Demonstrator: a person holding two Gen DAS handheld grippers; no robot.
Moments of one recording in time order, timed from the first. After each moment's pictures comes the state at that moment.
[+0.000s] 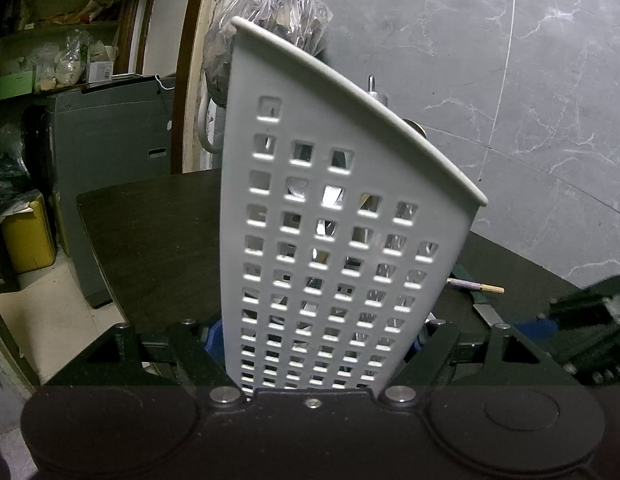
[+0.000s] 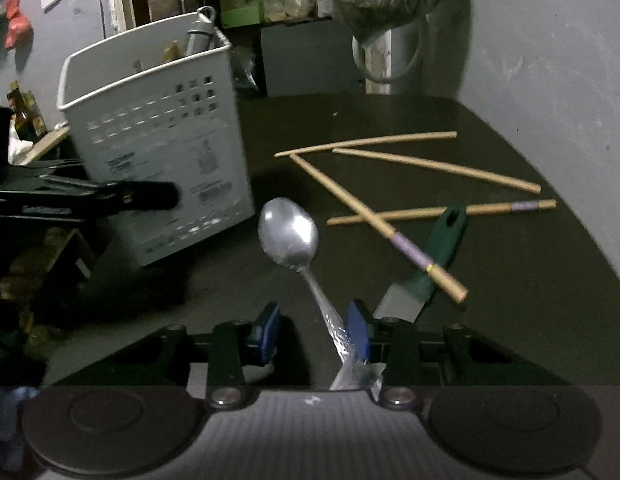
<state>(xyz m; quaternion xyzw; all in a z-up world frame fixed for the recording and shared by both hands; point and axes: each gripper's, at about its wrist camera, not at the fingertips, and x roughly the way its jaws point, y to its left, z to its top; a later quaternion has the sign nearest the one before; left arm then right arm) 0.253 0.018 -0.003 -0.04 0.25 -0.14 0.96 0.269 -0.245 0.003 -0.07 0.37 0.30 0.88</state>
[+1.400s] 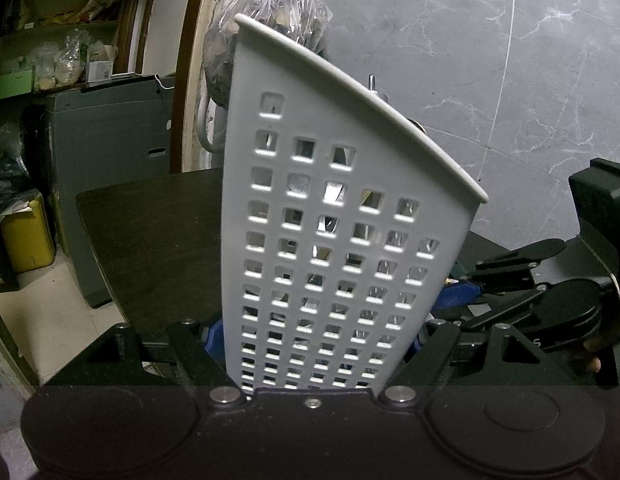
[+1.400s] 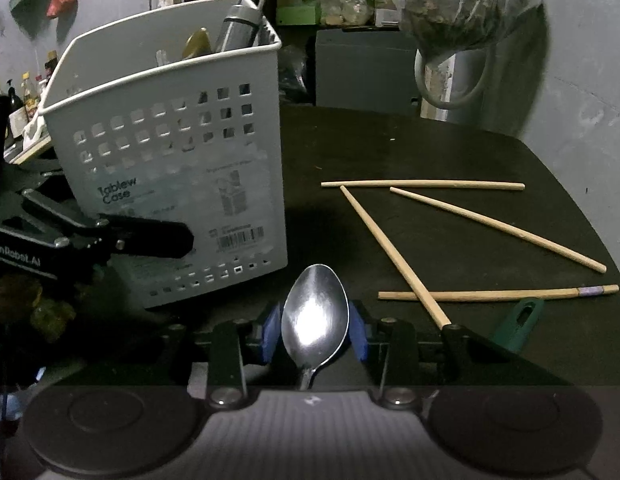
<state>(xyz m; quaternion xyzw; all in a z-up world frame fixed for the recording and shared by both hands) 0.253 0.019 -0.003 -0.05 0.25 -0.14 0.96 0.319 -0.192 0.000 -0.12 0.33 0.36 0.86</state>
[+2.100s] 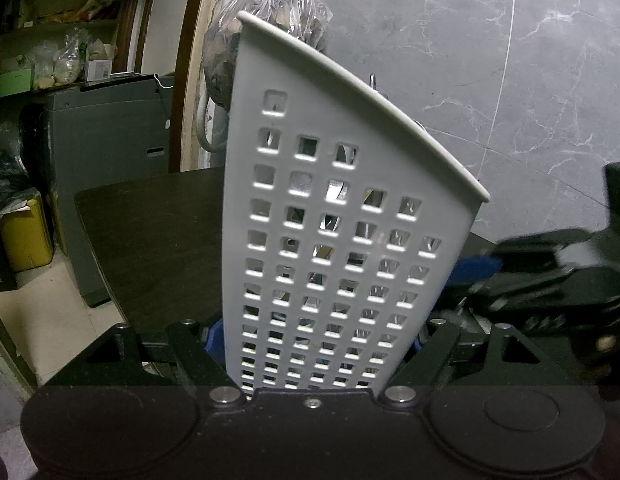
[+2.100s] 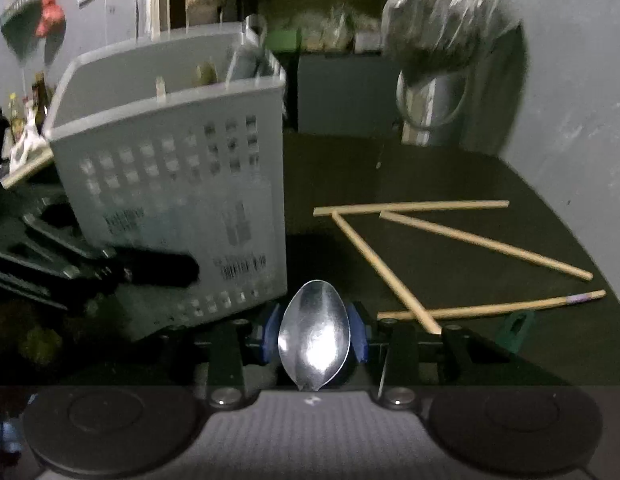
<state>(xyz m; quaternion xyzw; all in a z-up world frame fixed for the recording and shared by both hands) 0.253 0.020 -0.003 -0.05 0.25 -0.14 0.96 0.294 -0.194 0.009 -0.09 0.29 0.33 0.89</state>
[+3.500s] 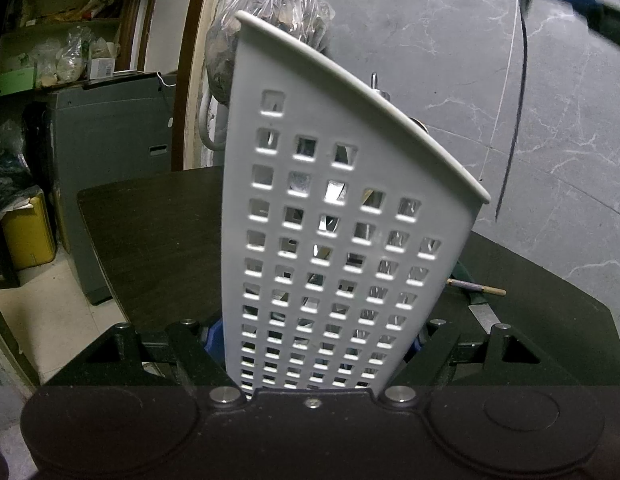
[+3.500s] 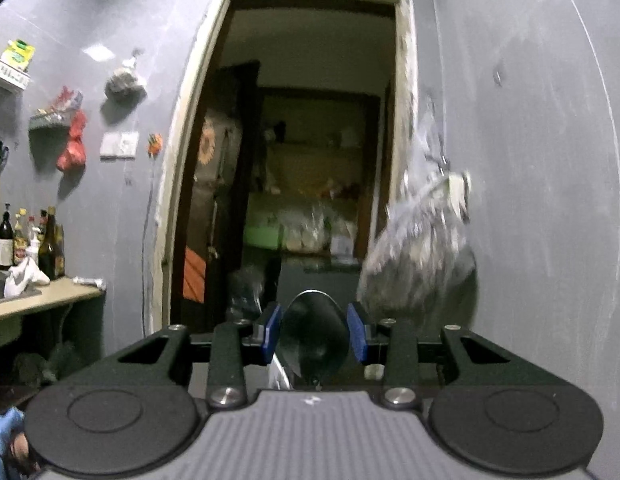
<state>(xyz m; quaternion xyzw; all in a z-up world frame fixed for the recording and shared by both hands) 0.253 0.019 -0.002 -0.05 0.25 -0.14 0.96 0.221 -0.204 0.146 -0.05 -0.01 0.32 0.95</state>
